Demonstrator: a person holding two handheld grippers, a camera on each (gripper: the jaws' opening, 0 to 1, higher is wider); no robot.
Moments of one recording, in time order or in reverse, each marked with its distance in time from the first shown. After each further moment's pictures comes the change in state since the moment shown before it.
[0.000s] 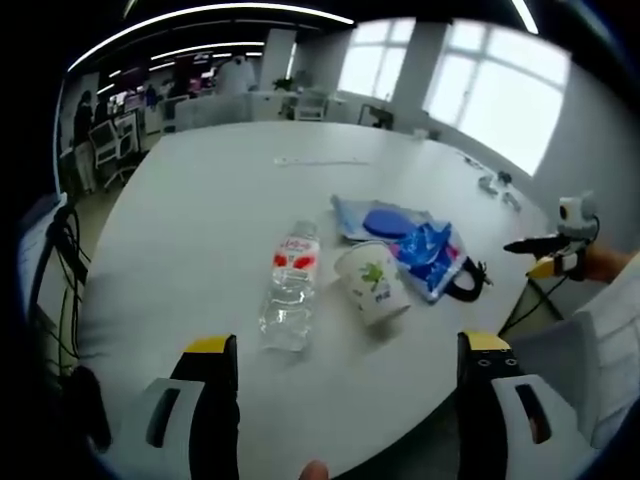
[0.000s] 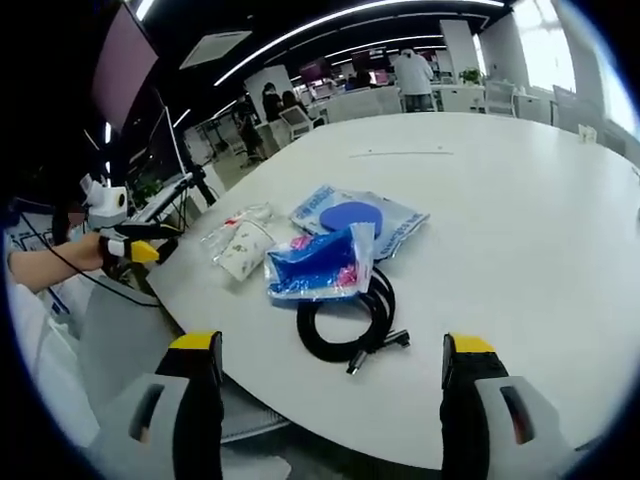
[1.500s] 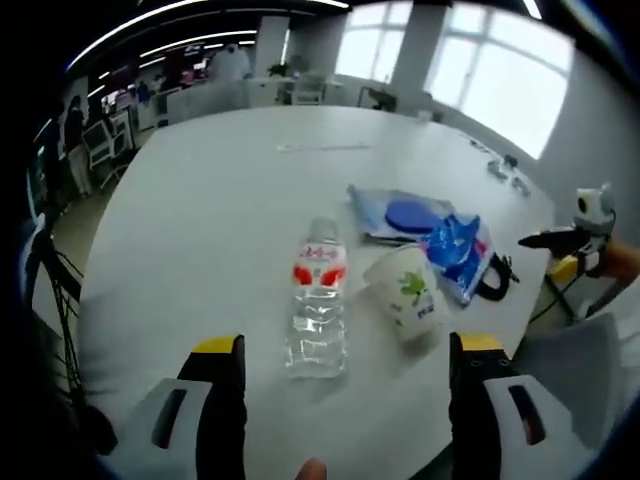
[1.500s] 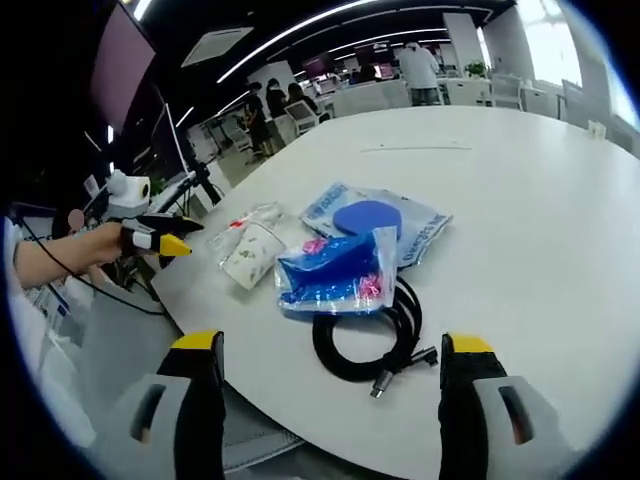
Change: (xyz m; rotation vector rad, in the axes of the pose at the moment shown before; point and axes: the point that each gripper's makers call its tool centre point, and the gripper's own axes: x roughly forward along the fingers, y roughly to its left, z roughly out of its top) left arm 0.041 0.034 0.013 0.035 0.082 0.005; right arm 0.028 0.017 0.010 0.014 0.024 0.032
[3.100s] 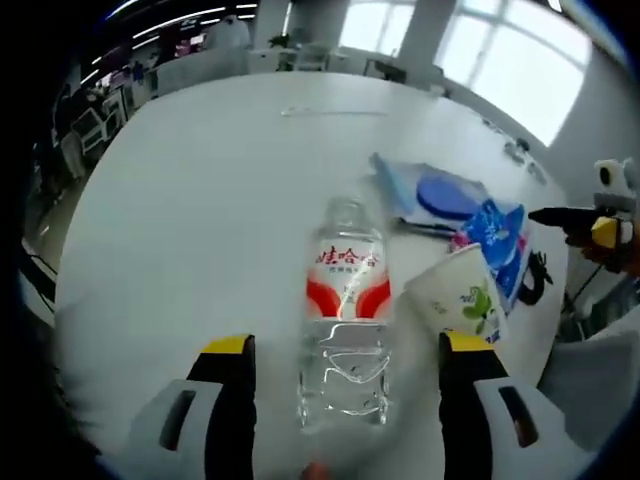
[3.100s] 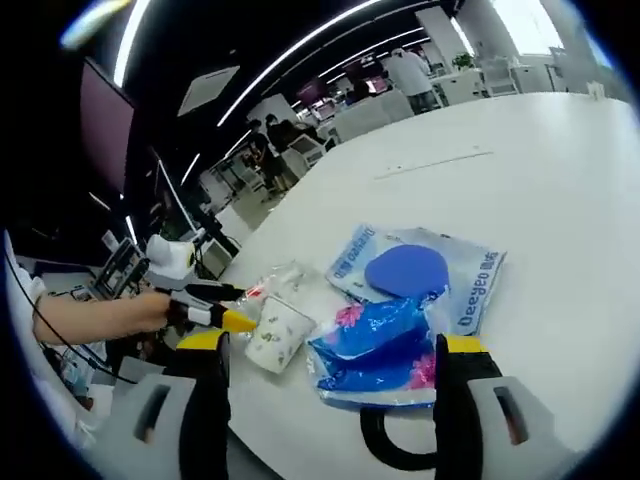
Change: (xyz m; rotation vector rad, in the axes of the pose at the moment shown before) left arm 0.068 0.024 -0.004 -0.022 0.130 -0.001; right arm 0.059 0.027 0.071 0.172 -0.129 0.137
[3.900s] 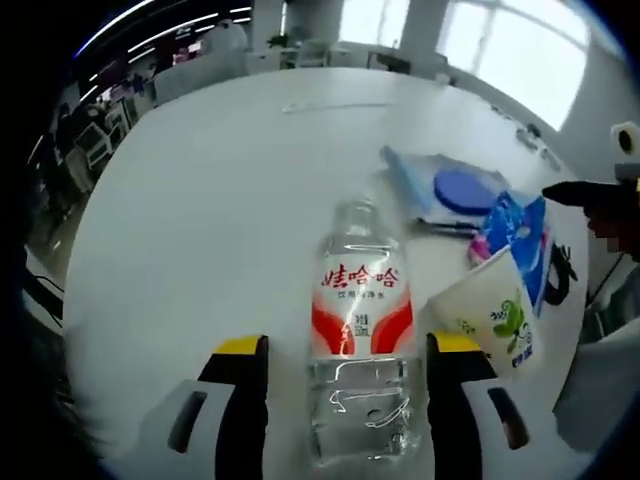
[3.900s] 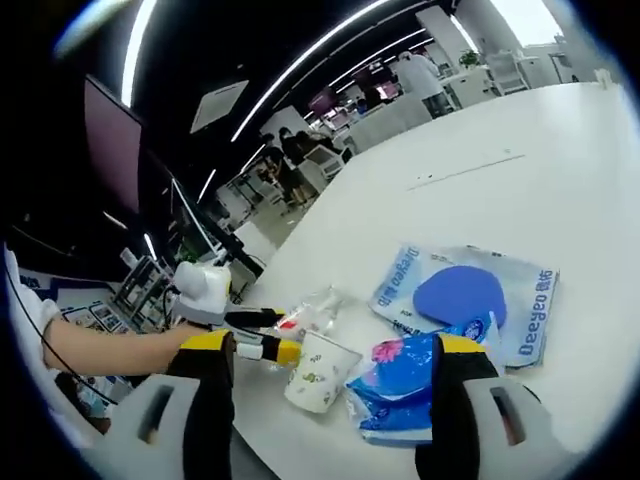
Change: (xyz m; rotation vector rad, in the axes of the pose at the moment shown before) left arm 0.015 0.003 0.009 0.052 0.004 0.071; right arm 0.033 0.041 0.024 0.047 -0.039 0.090
